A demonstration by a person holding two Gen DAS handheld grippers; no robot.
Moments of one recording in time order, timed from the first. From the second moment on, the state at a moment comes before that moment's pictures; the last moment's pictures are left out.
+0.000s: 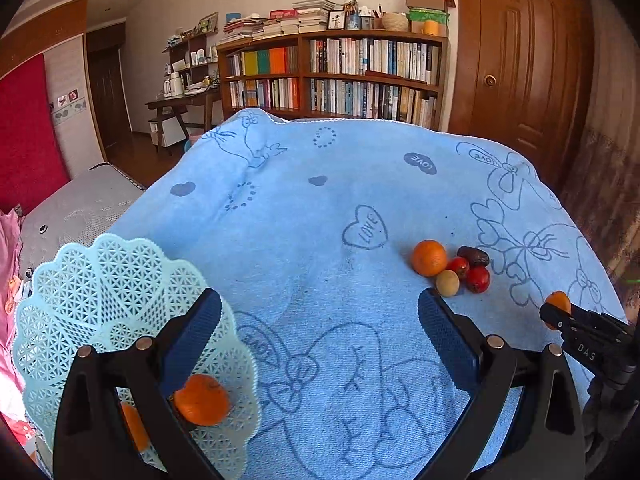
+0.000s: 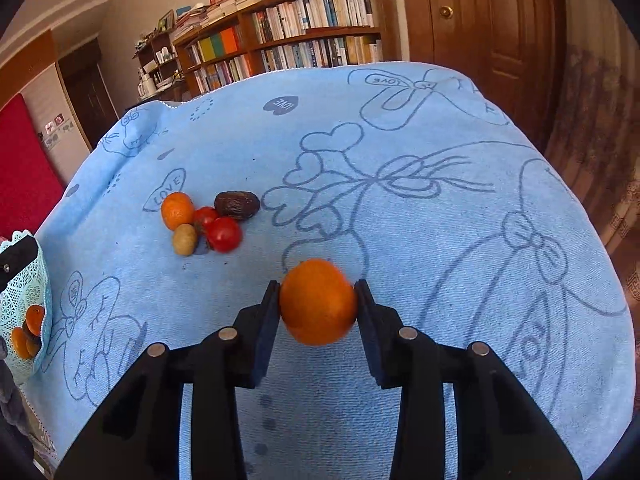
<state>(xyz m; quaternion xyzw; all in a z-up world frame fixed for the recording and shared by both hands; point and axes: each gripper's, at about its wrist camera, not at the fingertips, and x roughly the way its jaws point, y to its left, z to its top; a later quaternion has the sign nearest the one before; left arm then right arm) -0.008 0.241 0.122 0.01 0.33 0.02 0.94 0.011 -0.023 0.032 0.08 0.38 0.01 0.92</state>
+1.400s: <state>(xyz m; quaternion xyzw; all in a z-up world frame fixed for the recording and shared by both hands) 0.092 0.161 0.071 -0.03 0.37 -0.02 0.93 0.016 -0.034 0.016 0.11 0.39 0.03 0.91</state>
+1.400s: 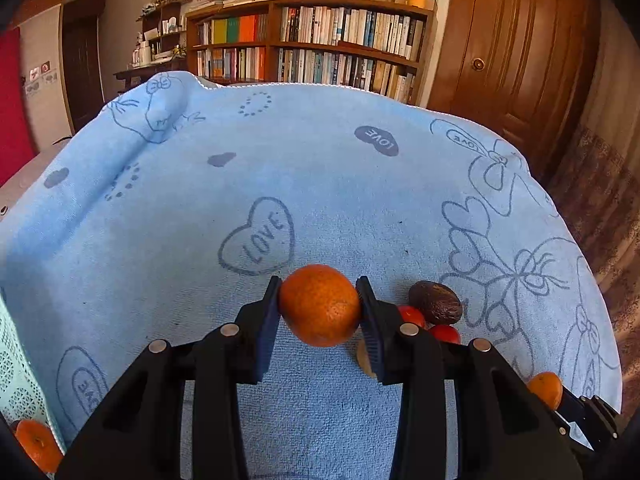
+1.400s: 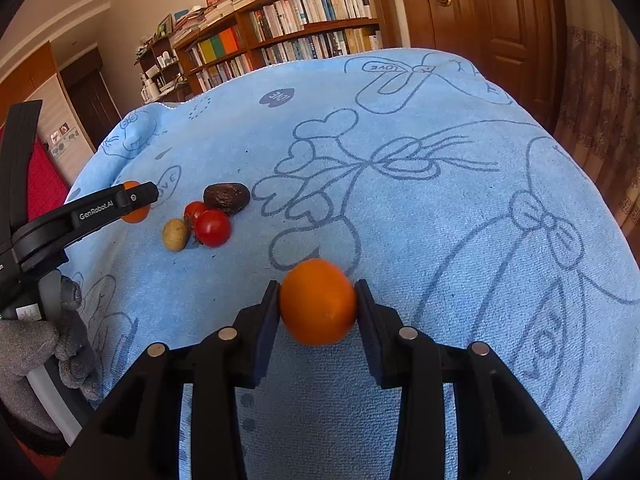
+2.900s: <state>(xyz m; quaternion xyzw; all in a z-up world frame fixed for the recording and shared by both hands) -0.023 0.244 0.151 -0.06 0.27 0.05 0.96 -0.045 0.014 0.095 0.12 0.30 0.12 0.94</state>
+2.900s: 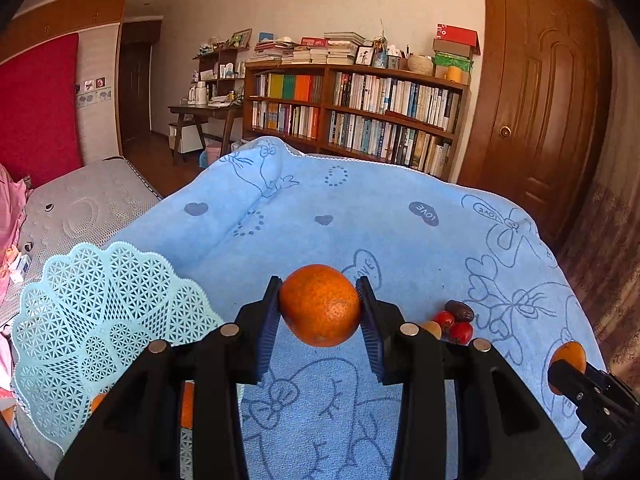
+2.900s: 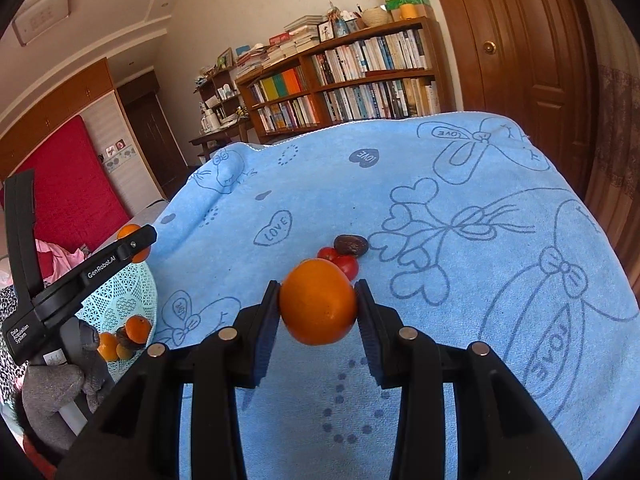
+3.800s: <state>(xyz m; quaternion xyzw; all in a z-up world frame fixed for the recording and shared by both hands) -0.052 0.345 0.164 -0.05 0.29 0.13 0.95 -0.057 0.073 0.092 0.11 0.32 0.18 0.92</state>
